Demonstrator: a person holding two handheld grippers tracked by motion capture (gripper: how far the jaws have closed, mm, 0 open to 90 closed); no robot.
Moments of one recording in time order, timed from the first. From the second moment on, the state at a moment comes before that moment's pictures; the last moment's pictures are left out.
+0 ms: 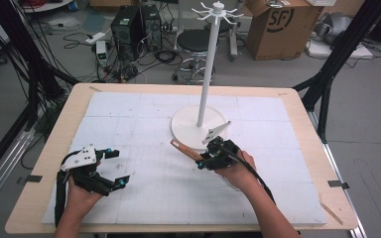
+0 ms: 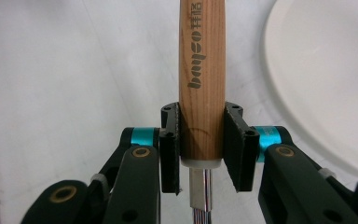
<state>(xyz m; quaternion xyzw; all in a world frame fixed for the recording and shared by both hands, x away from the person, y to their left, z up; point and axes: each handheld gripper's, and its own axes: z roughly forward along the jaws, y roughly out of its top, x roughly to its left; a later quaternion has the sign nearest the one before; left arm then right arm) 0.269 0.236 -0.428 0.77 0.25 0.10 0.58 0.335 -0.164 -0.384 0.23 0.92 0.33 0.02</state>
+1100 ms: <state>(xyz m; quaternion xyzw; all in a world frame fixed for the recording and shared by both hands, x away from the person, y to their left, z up) 0.271 0.238 -0.430 0.76 0.25 0.10 0.59 0.322 -0.224 -0.336 0.24 0.84 0.49 0.07</state>
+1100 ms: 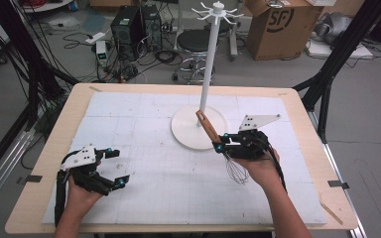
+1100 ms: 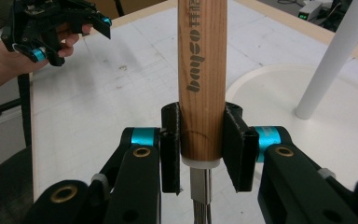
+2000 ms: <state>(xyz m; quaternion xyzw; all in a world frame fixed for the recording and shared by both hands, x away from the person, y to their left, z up) 0.272 0.236 -0.430 0.76 0.25 0.09 0.59 0.327 -0.232 -0.323 0.25 0.82 0.51 0.09</state>
